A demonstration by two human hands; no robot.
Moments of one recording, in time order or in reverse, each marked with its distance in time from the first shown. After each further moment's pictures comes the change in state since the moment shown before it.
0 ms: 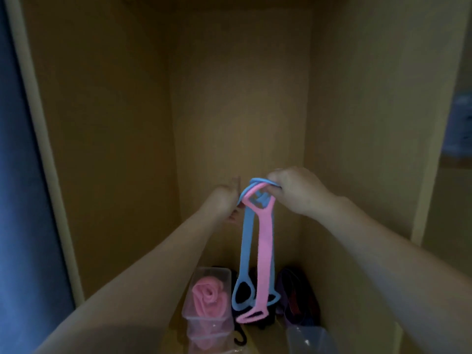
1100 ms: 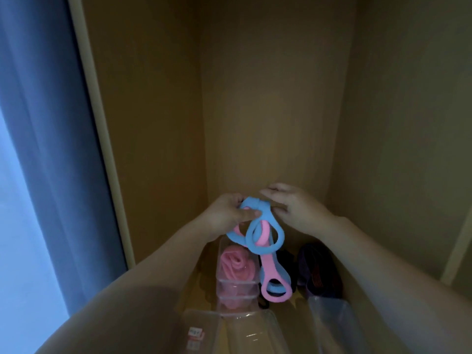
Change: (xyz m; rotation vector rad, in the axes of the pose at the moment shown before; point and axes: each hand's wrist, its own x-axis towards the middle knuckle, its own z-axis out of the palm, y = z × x) left_hand -0.038 -0.091 -0.045 -0.099 -0.281 0.046; right_hand -0.031 -0.027 0.108 0.412 -0.029 -0.194
